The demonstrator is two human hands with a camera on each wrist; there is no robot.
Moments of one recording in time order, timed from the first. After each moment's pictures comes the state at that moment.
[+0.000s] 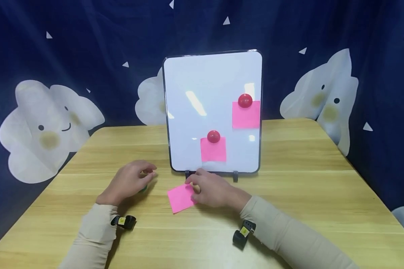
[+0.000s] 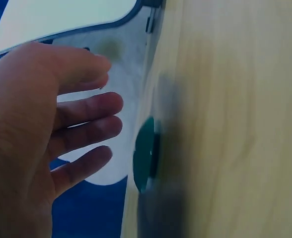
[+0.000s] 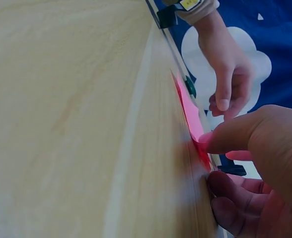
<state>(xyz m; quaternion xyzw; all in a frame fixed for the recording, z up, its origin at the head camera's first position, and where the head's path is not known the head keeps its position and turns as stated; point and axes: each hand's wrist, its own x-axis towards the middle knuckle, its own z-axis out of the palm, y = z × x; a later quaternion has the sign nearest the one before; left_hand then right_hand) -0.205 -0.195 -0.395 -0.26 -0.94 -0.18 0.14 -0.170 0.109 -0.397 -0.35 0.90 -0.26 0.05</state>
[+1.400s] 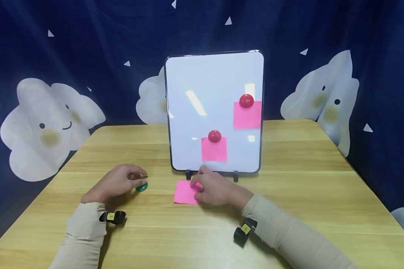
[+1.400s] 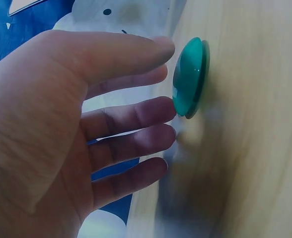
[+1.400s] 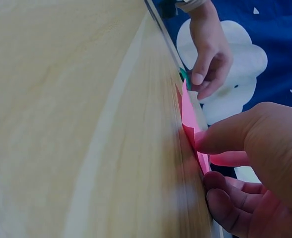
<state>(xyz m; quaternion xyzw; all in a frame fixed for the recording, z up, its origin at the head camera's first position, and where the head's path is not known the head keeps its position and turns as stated) -0.203 -0.233 -0.386 -0.19 -0.96 -0.22 -0.03 -0.174 0.116 -0.397 -0.34 0.90 -0.27 0.08</state>
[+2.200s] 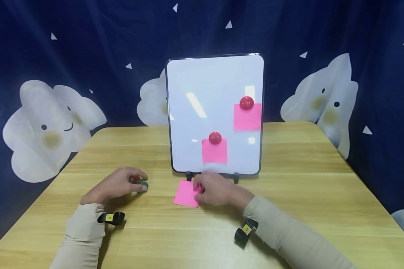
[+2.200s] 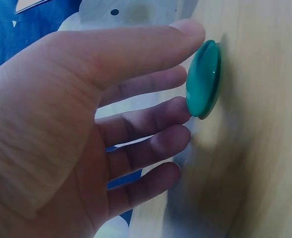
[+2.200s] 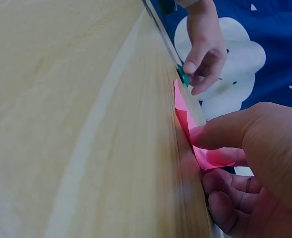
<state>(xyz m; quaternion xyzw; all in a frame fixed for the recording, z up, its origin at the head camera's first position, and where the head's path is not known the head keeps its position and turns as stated) -0.200 -0.235 -0.382 -0.18 -0.94 -0.26 -0.09 -0.177 0.115 -0.396 -0.36 0.89 -0.26 0.07</state>
